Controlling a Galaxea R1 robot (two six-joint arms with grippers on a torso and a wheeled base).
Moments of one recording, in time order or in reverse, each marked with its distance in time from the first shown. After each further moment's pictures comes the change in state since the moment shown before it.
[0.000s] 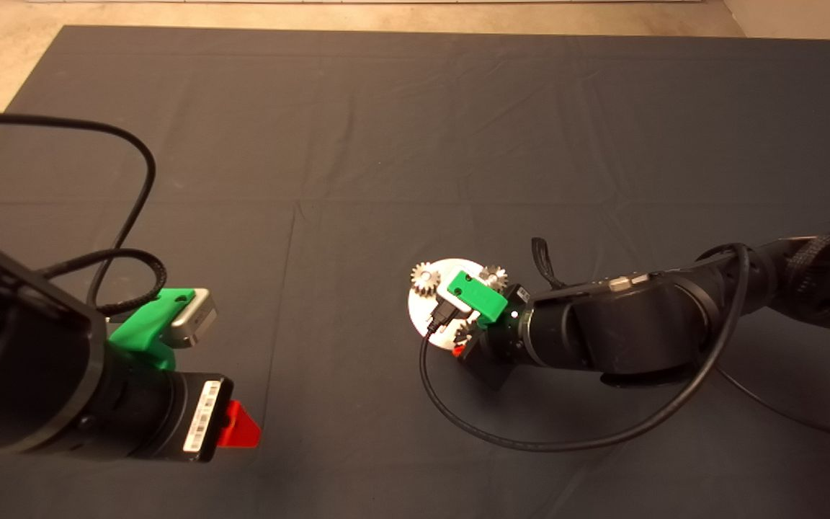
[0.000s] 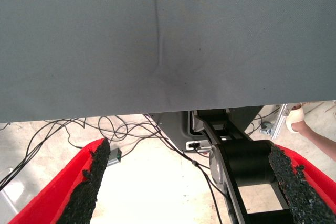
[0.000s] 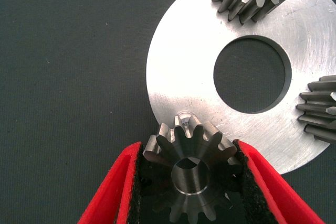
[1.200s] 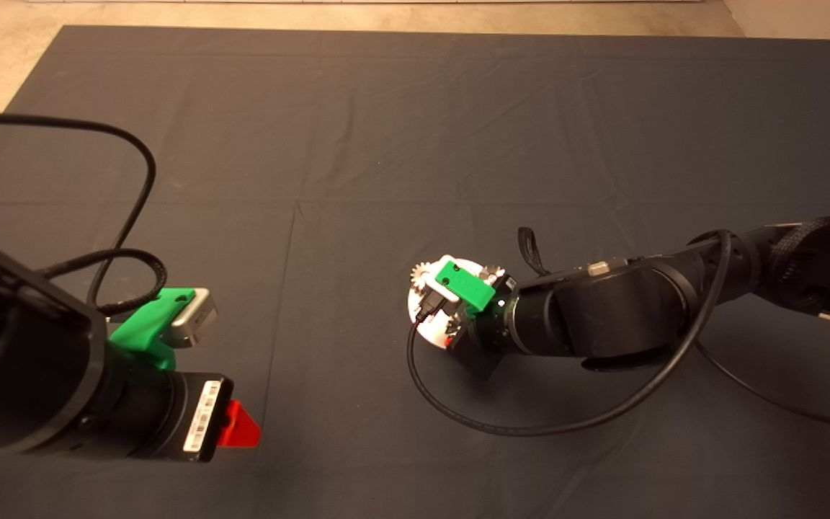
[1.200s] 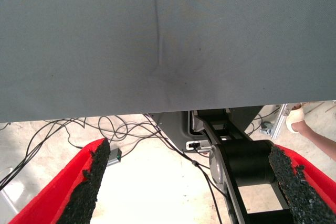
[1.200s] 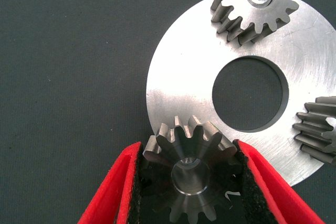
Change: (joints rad) left arm 0.000 0.000 0.000 0.000 0.000 0.000; right arm 0.027 0.037 -0.042 0.032 0.001 -0.001
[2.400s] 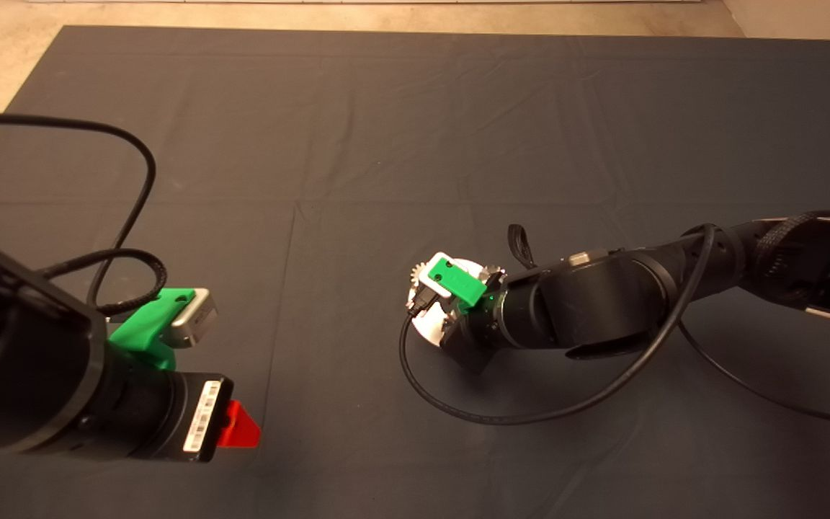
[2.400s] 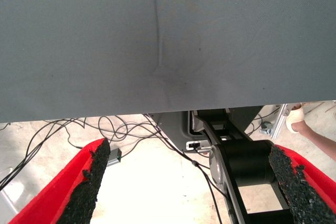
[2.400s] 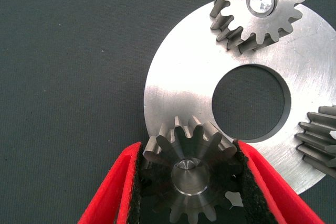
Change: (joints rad) left arm 0.000 0.000 0.000 0.000 0.000 0.000; right arm 0.009 0.026 -0.043 0.032 0.001 0.000
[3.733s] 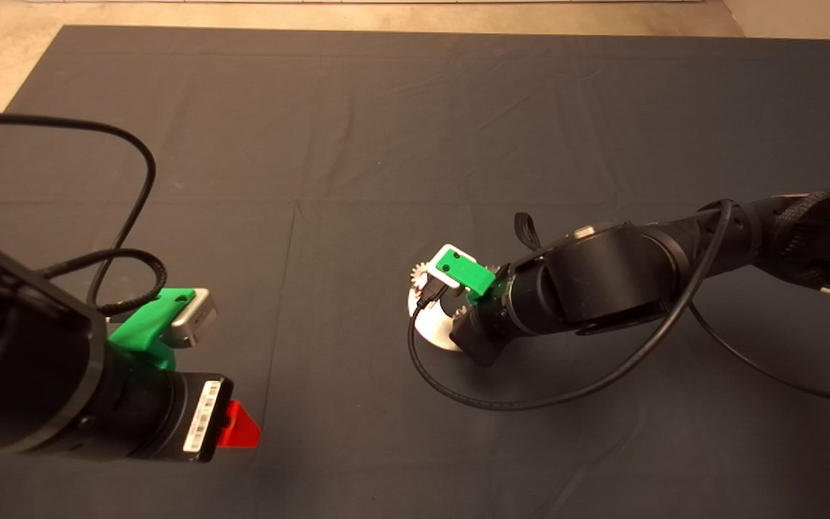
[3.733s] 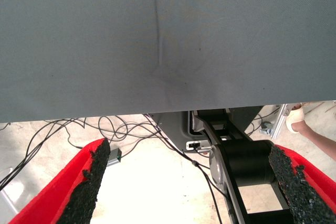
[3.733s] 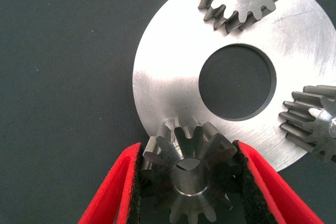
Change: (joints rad) left arm 0.000 0.000 0.000 0.000 0.000 0.000; right arm 0.058 -0.013 -0.006 0.120 0.000 0.000
